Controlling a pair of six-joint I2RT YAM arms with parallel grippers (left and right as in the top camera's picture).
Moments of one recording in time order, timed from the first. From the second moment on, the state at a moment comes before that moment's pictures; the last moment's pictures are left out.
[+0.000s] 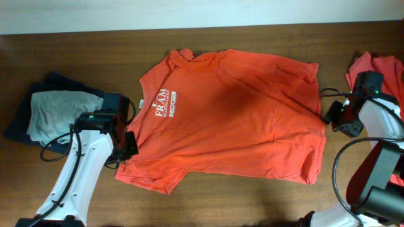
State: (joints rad) left arm -0.09 1.45 1.05 -1.14 -0.17 -0.36; right arm -0.42 1.78 1.20 -0.78 0.03 0.21
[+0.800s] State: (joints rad) left arm -0.09 1.45 1.05 -0.93 0.19 -0.11; right arm -0.28 1.86 1.24 -0.34 -0.38 0.21
